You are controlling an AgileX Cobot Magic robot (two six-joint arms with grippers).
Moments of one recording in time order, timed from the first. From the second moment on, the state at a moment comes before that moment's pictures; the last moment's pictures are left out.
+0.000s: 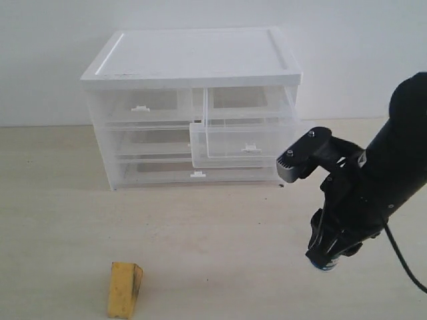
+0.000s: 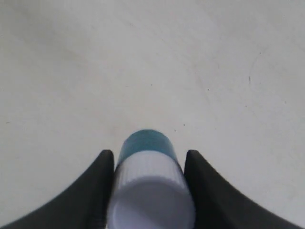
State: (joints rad) left arm -0.10 0.00 0.00 0.02 0.28 -0.03; right arm 0.45 1.53 -0.90 0.14 0.72 -0.51
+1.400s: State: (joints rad) left arm -0.10 0.00 0.00 0.02 0.28 -0.03; right arm 0.15 1.63 -1.19 1.43 0.99 -2.11
